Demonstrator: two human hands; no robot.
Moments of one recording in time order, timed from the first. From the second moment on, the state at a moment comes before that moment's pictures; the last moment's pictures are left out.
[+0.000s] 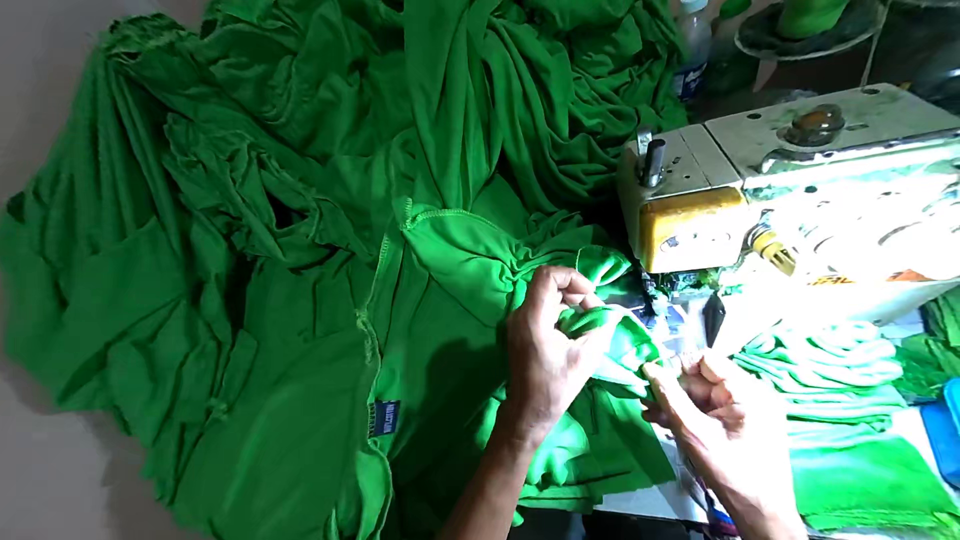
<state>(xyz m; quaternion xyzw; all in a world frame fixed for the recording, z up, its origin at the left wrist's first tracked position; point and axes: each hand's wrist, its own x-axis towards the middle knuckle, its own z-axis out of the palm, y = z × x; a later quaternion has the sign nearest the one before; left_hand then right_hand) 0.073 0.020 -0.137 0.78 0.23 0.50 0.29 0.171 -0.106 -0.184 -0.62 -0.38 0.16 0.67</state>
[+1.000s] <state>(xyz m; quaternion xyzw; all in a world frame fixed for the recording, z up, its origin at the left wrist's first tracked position) 0.071 -0.015 -0.080 0.68 0.23 0.29 0.63 0.215 -0.116 -0.160 -0.56 -0.57 0.16 0.58</state>
